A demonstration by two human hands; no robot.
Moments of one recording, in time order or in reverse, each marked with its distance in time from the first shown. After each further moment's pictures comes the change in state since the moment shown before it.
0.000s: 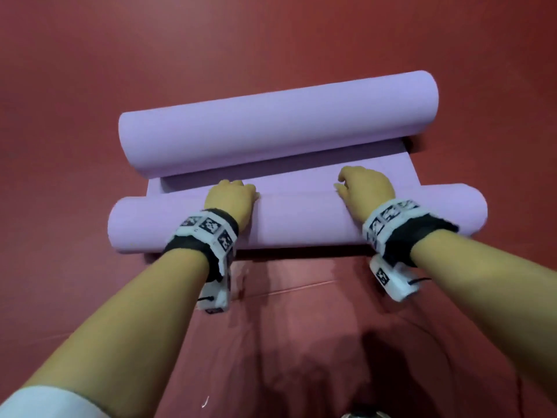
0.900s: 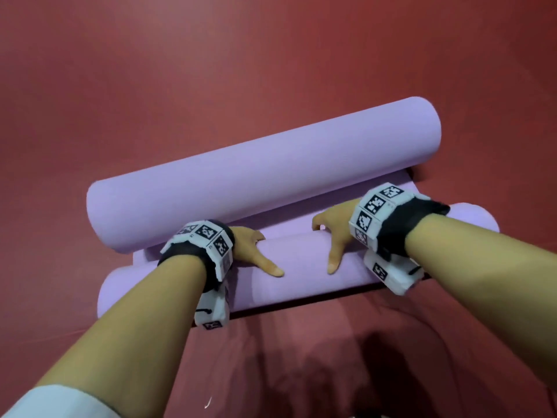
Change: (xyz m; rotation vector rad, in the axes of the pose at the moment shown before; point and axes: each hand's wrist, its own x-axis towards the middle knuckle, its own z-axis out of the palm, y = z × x) left_hand -0.014 -0.003 0.030 -0.512 -0.776 0.060; right_hand -0.002 -0.035 -0.008 -0.189 -0.818 -0.323
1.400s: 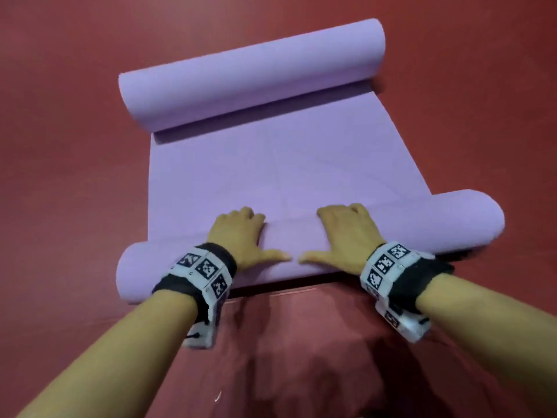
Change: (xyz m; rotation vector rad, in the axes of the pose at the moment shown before) left_hand -0.033 -0.007 0.019 0.467 0.662 0.008; right_hand 0.003 -0.020 0.058 -0.040 0.818 0.011
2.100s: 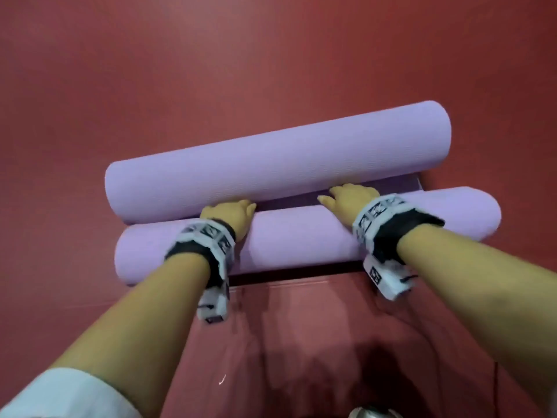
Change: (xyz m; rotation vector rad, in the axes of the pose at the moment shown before) left_hand 0.016 -0.034 0.008 -0.154 -0.045 -0.242; right_hand 0.053 0.013 -0.010 0.085 -0.212 0.264
